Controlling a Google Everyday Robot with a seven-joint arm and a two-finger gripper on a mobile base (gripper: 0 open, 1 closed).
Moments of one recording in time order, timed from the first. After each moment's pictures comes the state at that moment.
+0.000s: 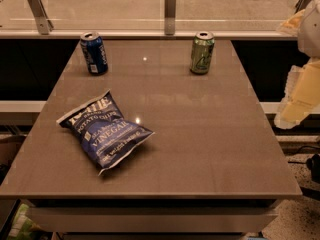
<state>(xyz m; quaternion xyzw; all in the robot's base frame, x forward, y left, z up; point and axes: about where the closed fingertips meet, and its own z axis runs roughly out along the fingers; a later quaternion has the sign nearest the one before) 0.438 -0.211 0.996 -0.60 0.77 -0.06 0.19</state>
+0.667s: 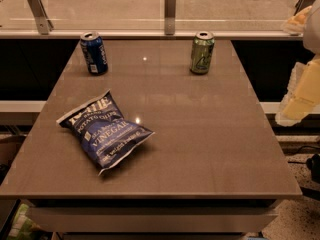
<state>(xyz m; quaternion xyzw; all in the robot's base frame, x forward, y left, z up) 0.439 -0.214 1.001 -0.59 0.78 -0.05 0.20</state>
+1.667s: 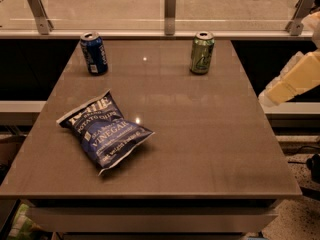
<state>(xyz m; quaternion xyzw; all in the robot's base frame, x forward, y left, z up) 0.468 -0.226 1.006 -0.46 0.83 -0.02 0.33</state>
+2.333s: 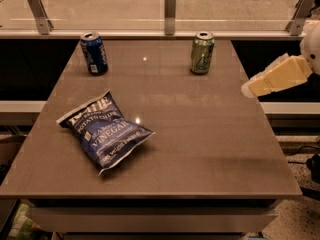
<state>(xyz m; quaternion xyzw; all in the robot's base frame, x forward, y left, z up) 0.497 -0.229 0.991 -0.36 0.84 -0.01 0.41</state>
